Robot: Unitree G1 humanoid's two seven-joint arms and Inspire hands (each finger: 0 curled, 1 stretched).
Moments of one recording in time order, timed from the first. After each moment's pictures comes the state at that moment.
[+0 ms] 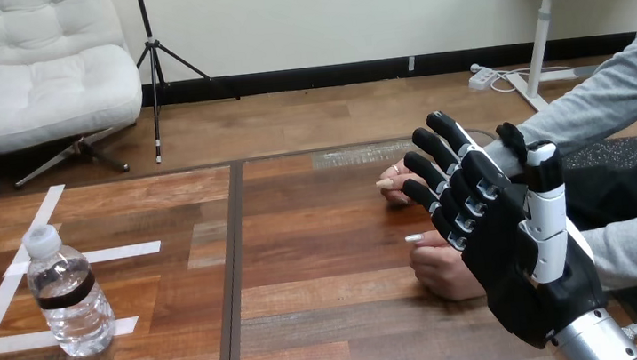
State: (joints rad) left arm -0.09 0.26 0.52 0.30 -0.18 -0.41 -0.04; right arm 0.21 -0.12 -0.01 -0.27 0.43 0.02 0.41
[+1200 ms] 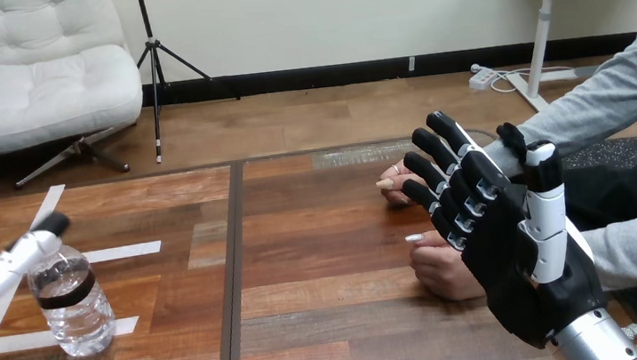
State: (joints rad) left arm -0.06 0.28 0.45 0.31 -0.08 -0.31 -0.04; right arm 0.21 -0.12 -0.01 -0.27 0.43 0.02 0.41
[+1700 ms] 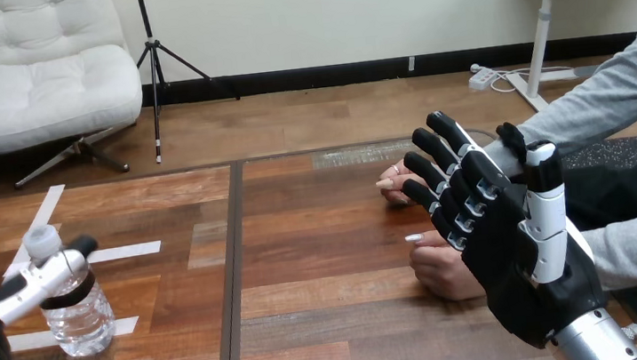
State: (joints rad) left arm -0.06 0.29 0.40 0.38 -0.02 -0.26 -0.01; right arm 0.21 -0.12 -0.01 -0.27 0.43 0.02 0.41
